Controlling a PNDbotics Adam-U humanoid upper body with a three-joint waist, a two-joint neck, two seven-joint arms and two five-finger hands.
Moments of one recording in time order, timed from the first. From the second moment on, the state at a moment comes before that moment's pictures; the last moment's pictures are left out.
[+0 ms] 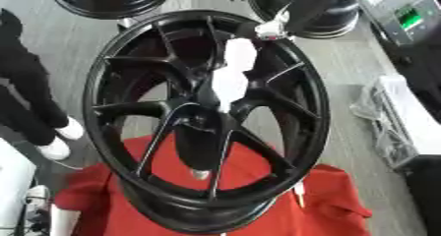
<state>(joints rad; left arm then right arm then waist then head) -0.12 0.39 0.17 -1.79 0.29 0.00 0.06 -0.93 -0.61 0.31 -1.59 0.37 -0.18 0.76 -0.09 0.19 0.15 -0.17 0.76</state>
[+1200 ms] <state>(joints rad) -0.11 0.39 0.18 -1.77 0.26 0.00 0.07 -0.89 -0.61 0.34 -1.70 0.37 -0.20 0.82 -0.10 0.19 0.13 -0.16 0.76</state>
